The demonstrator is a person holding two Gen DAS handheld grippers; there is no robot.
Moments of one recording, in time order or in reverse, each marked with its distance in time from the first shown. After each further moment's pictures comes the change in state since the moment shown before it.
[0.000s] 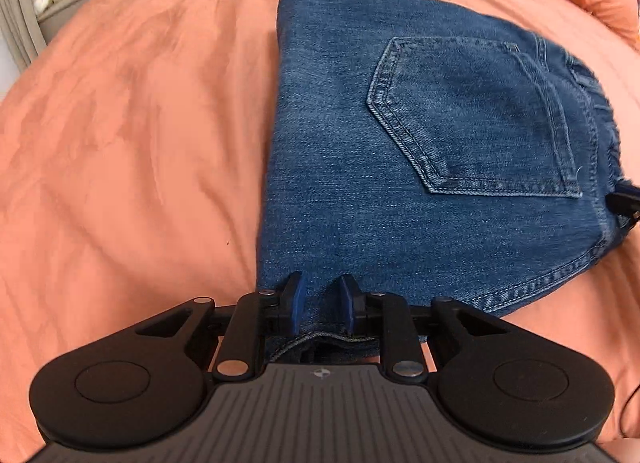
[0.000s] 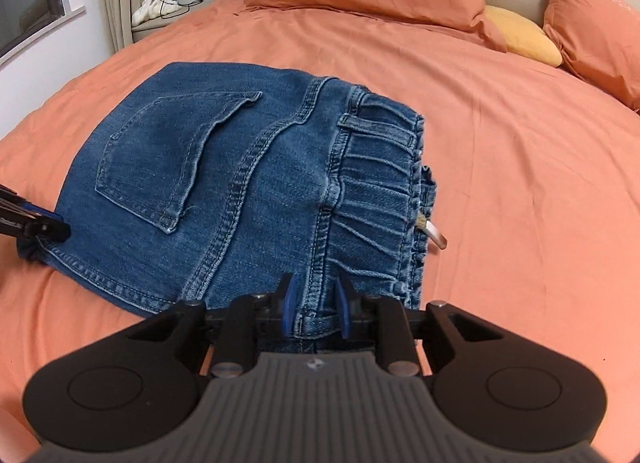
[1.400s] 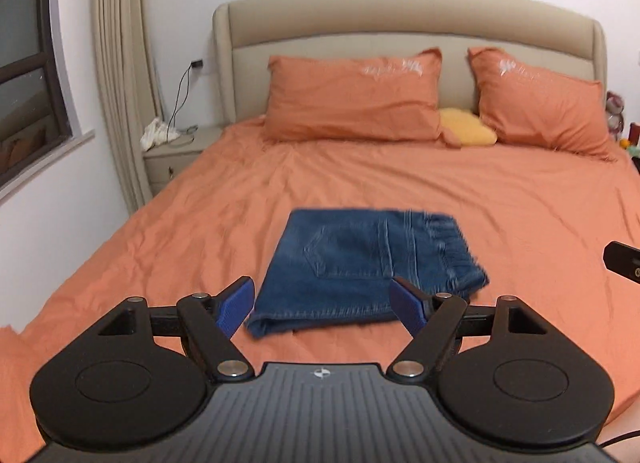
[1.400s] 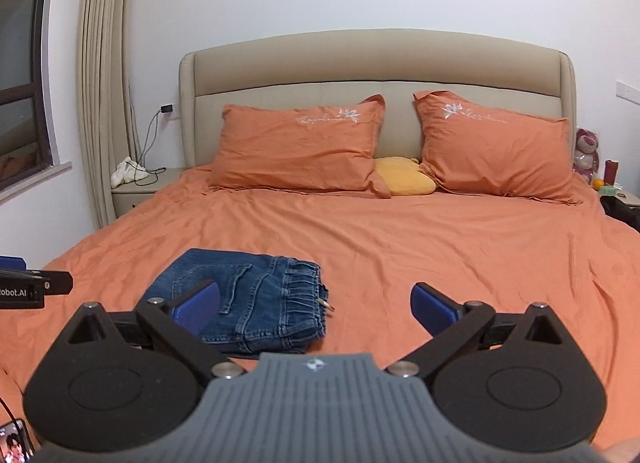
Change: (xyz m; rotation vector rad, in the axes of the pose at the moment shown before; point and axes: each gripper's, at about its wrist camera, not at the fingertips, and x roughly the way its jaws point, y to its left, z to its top) left arm -0.270 -0.152 -0.112 -0.095 -0.533 0.196; right arm -0.325 0.032 -0.106 0.144 -0.480 -0.176
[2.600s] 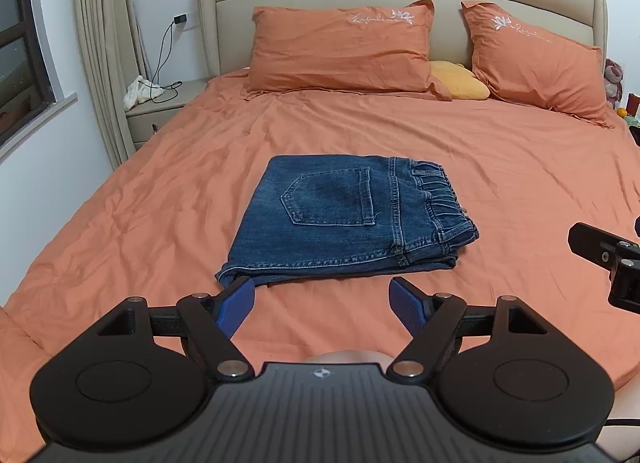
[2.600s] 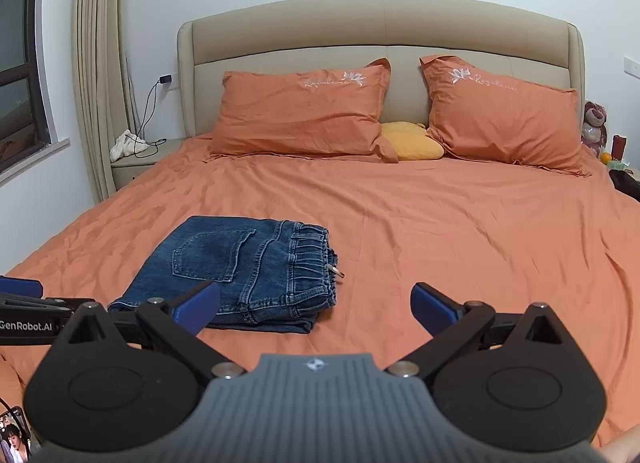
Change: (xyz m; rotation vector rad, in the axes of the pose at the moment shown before) left arm 0.014 -0.020 -0.018 0.011 0.132 -0.028; right arm 0.033 0.005 -0.011 0.012 0.100 0.018
